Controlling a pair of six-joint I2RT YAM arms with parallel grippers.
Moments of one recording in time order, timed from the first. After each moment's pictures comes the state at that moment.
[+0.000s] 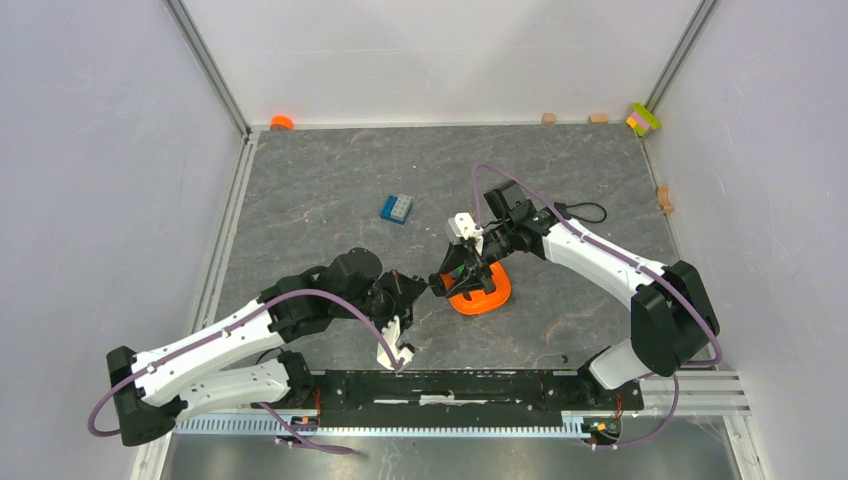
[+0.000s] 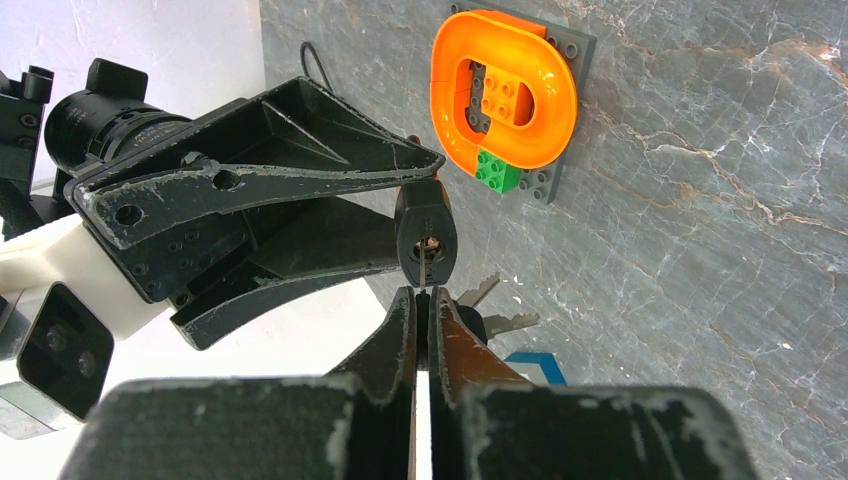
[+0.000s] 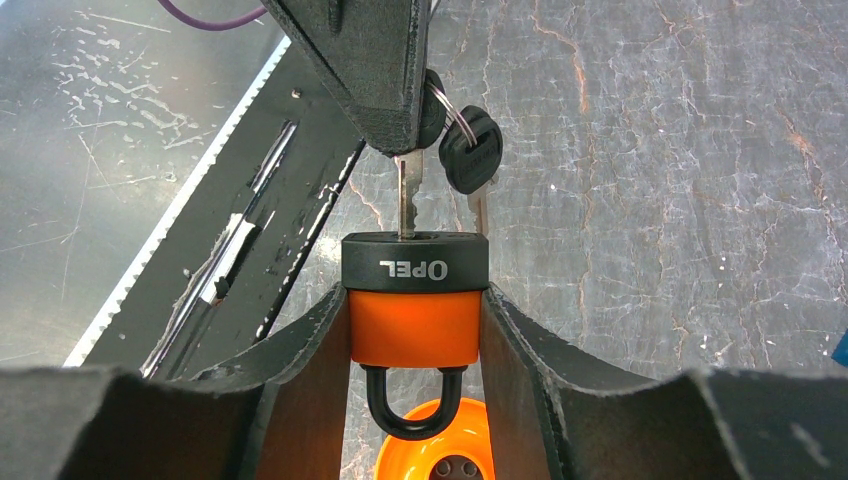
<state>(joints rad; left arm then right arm) -1.03 0.90 0.84 -0.60 0.26 1.66 0.60 1.51 1.06 -0.53 -1.22 -0.90</state>
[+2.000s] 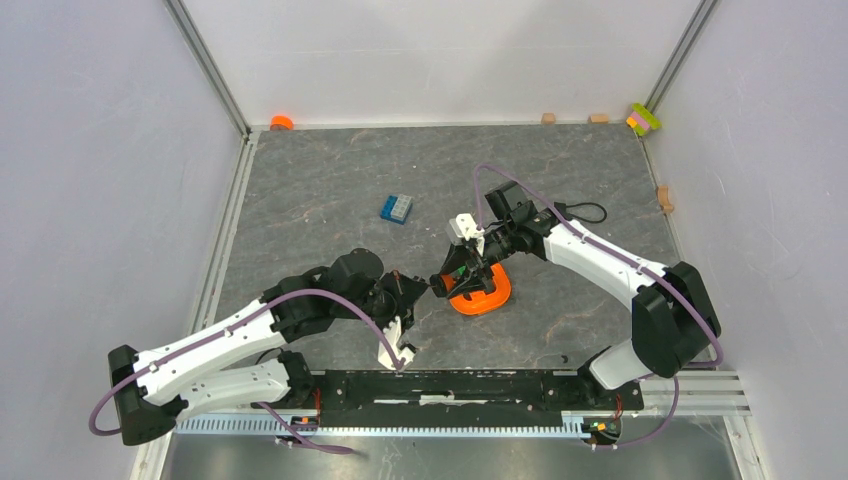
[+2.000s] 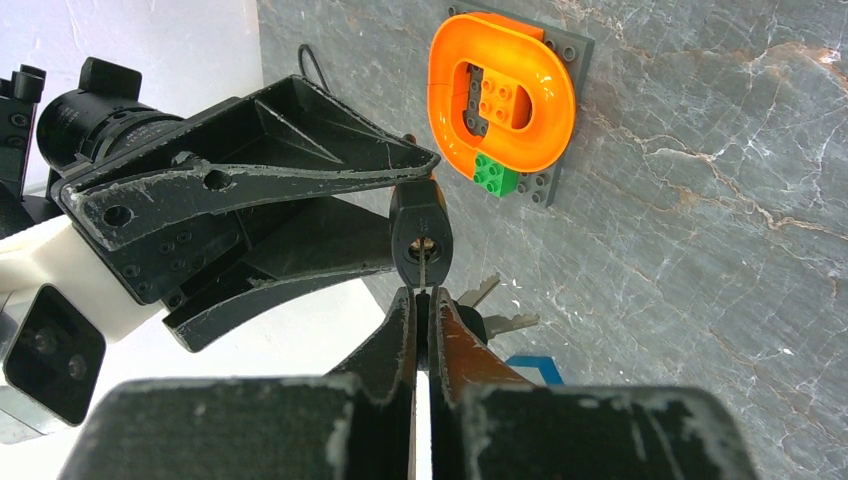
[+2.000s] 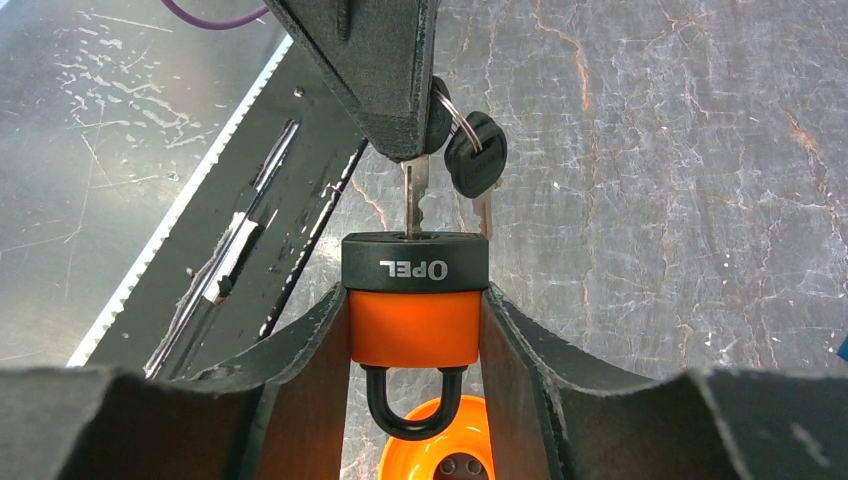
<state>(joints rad) -1.03 0.90 0.83 -0.59 0.26 1.66 0.59 1.50 1.05 -0.53 -1.22 -0.90</state>
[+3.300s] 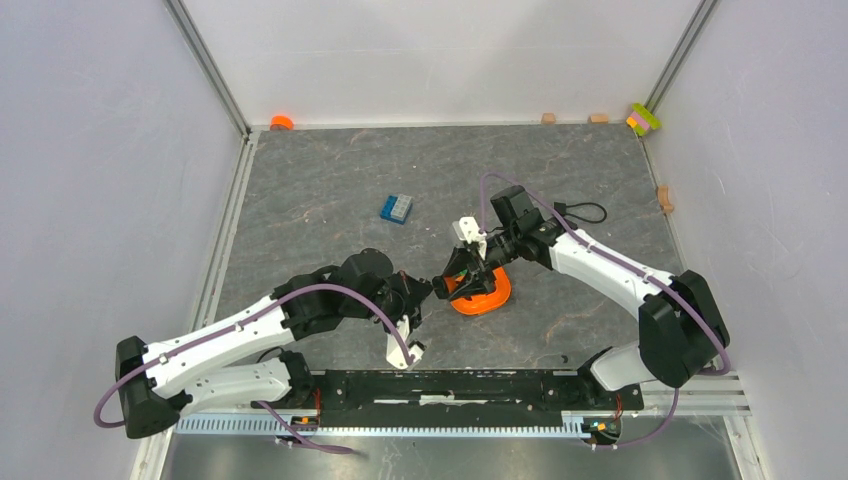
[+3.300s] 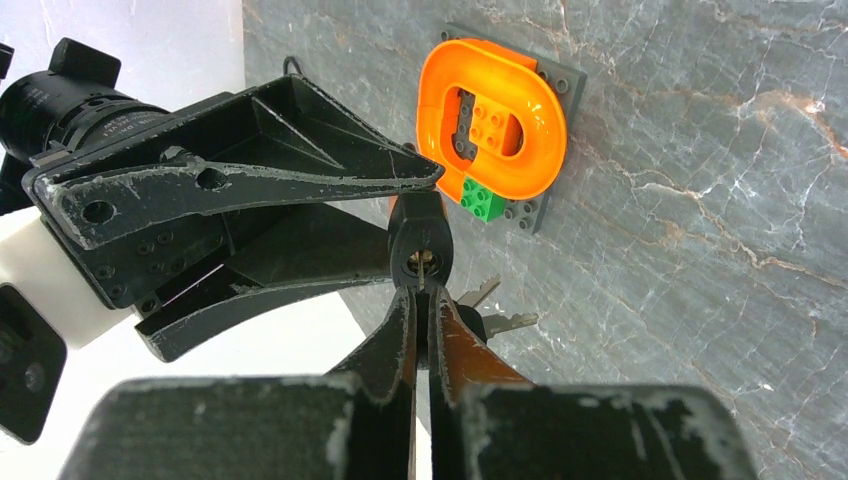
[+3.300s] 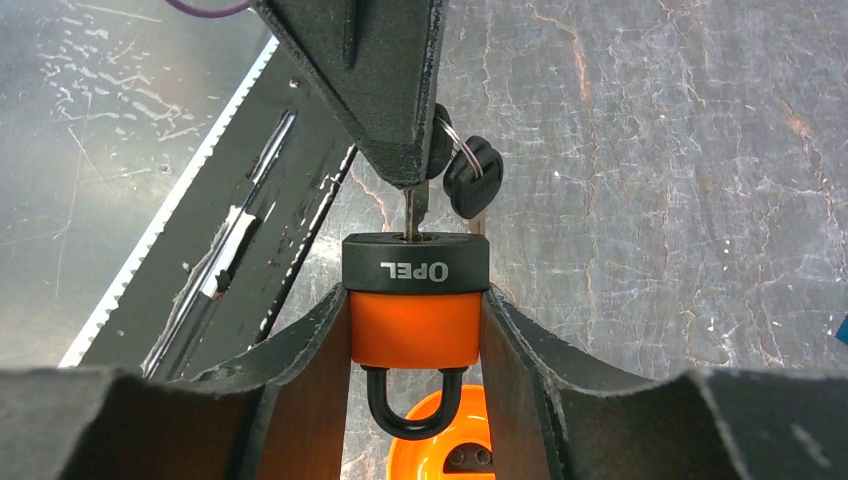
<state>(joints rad) -1.05 0.96 0.83 -0.55 0.27 1.60 0.60 1.45 0.97 -0.45 -1.20 -0.83</state>
